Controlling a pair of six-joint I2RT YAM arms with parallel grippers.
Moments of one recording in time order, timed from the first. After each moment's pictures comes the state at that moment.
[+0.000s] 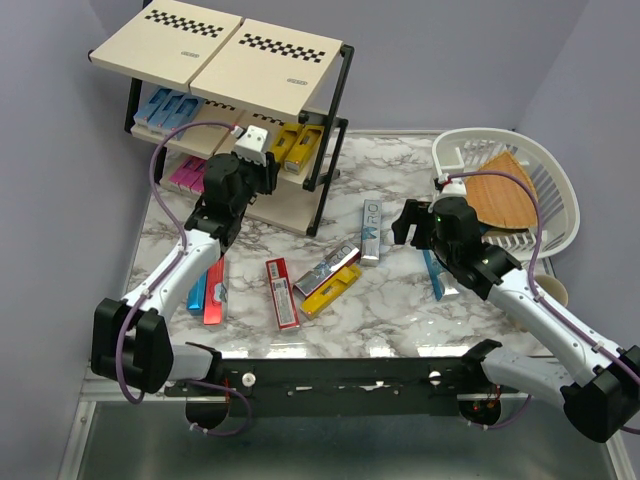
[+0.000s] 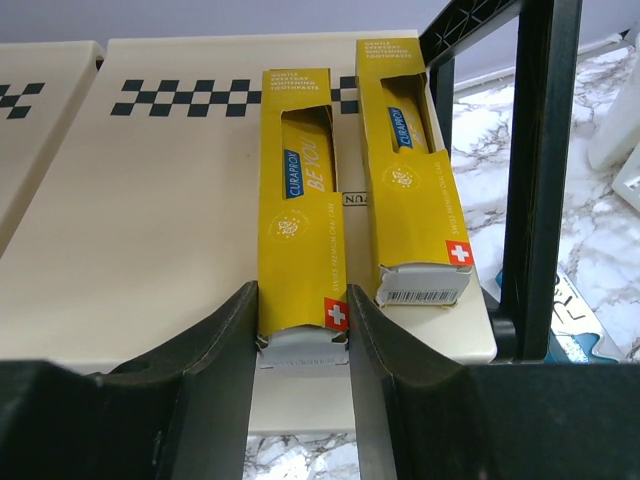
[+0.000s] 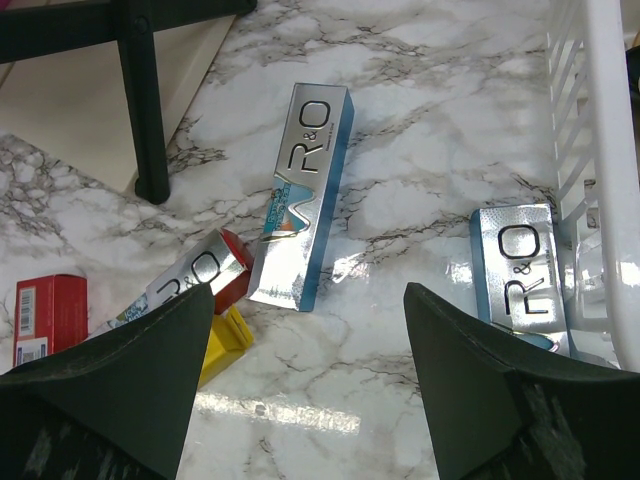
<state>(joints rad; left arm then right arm) -0.31 1.31 0.98 0.22 0.09 0.01 0.55 1.02 0.84 -0.32 0.27 0.42</state>
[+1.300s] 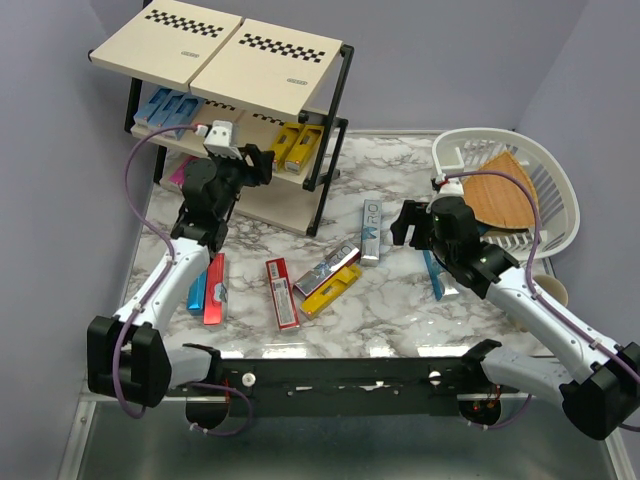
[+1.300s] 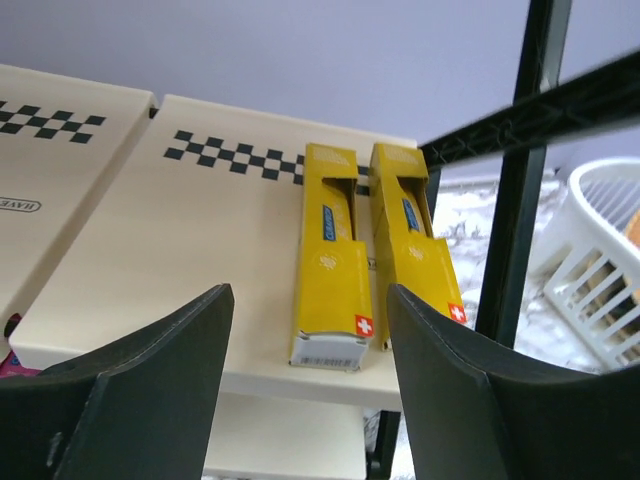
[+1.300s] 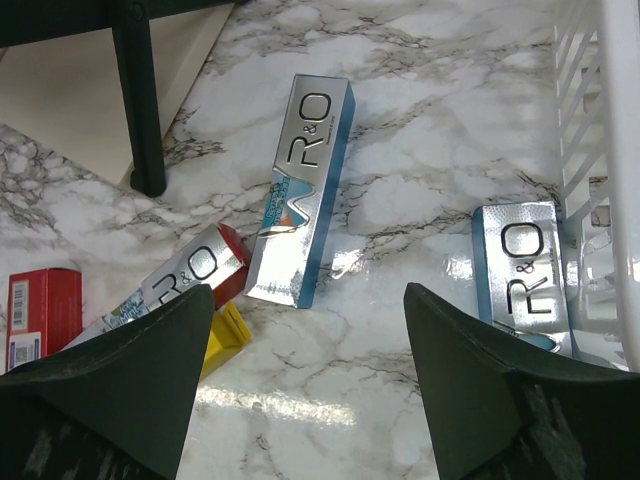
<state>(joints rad) -0.23 1.24 0.94 0.35 0.12 -0.20 0.55 1.04 0.84 -0.32 0.26 0.41</state>
